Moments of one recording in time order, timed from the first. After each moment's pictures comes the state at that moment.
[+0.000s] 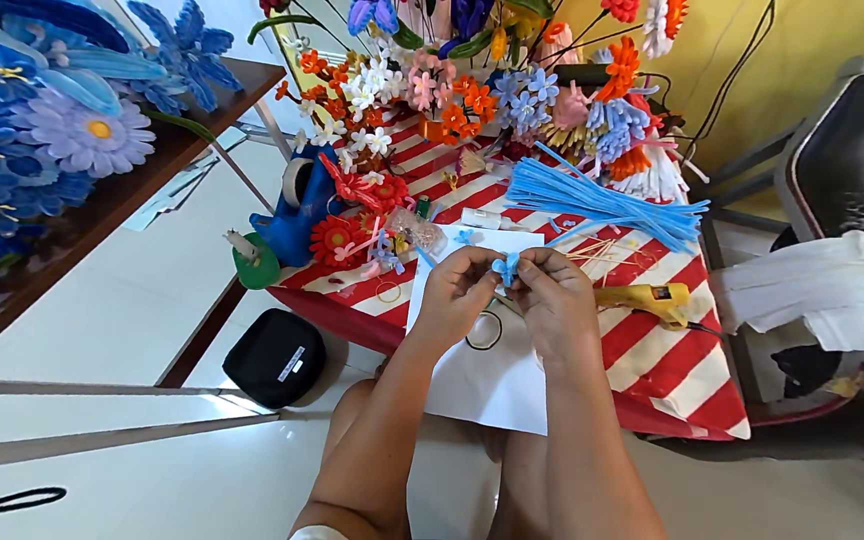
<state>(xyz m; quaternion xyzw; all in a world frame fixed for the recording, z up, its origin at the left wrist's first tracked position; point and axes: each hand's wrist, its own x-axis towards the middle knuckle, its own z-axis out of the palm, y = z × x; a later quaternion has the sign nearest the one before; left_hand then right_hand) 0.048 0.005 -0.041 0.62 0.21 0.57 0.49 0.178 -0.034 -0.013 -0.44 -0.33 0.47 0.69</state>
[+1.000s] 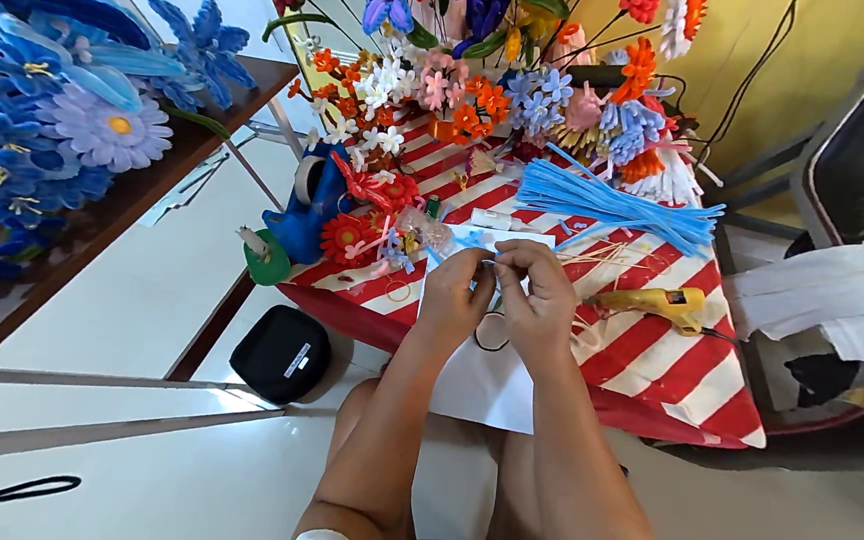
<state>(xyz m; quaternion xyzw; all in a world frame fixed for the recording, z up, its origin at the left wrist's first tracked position) 0.041 0.012 -0.050 0.74 0.31 0.58 0.16 0.155 -0.021 -0.035 -0.43 -0.63 0.10 0.64</state>
